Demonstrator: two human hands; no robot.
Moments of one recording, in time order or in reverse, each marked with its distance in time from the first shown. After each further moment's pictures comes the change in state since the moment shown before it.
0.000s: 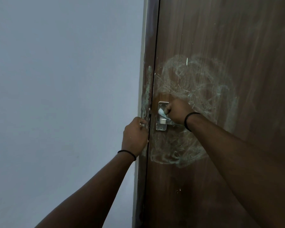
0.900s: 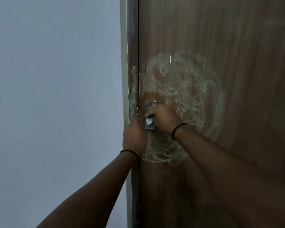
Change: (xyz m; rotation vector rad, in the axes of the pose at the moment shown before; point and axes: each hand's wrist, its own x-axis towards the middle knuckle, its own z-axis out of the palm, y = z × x) left_hand -0.008 0.017 0.044 0.162 0.121 0.187; right_hand -0.027 0.014 0.016 0.055 0.070 -0.345
